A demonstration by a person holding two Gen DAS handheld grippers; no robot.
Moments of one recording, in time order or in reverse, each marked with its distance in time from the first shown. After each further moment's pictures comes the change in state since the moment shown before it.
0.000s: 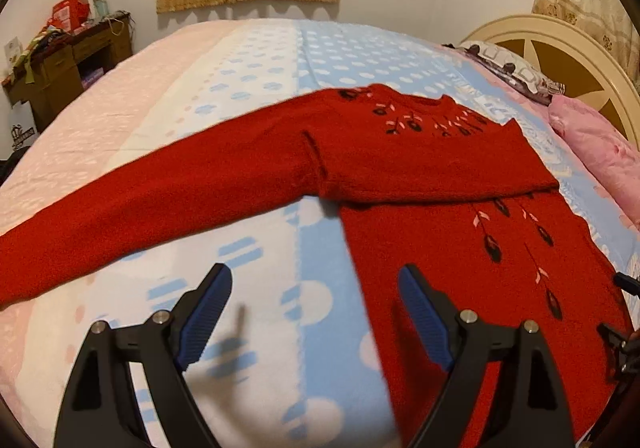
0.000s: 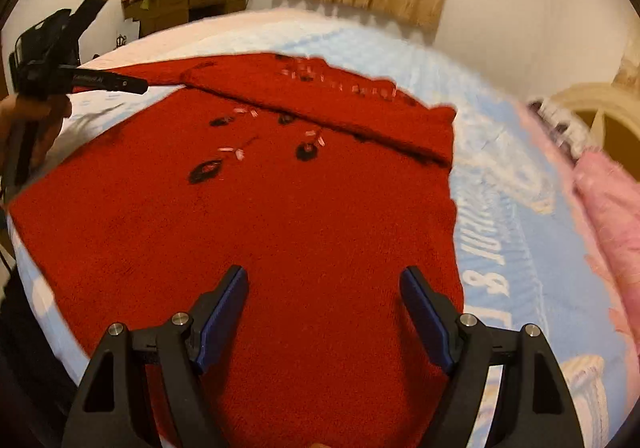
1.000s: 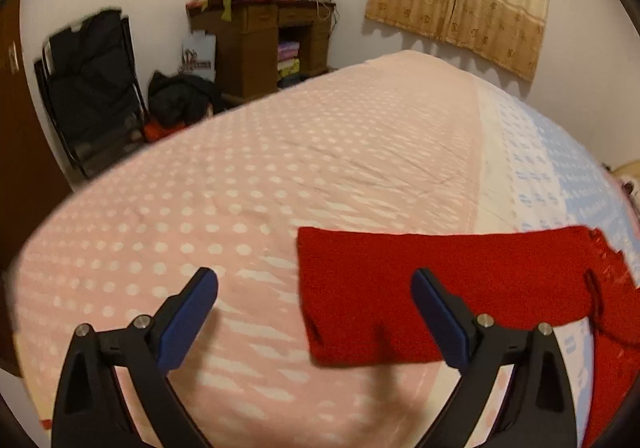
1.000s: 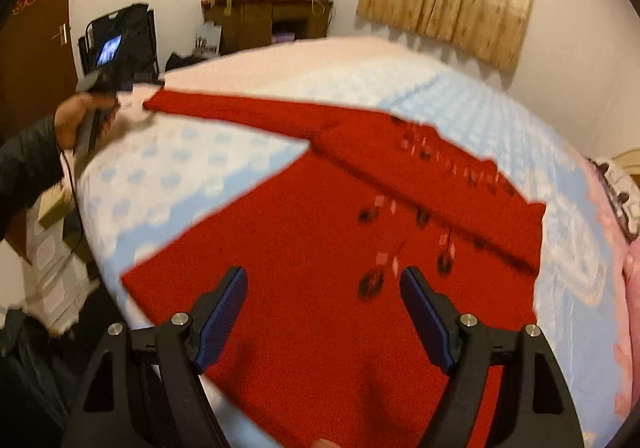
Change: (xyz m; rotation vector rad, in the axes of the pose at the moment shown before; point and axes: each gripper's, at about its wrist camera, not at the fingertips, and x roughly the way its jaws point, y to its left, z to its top) left arm -0.031 0.271 -0.006 -0.483 -0.089 0.384; right arm -0.027 0.085 0.094 -0.129 -0.068 0.239
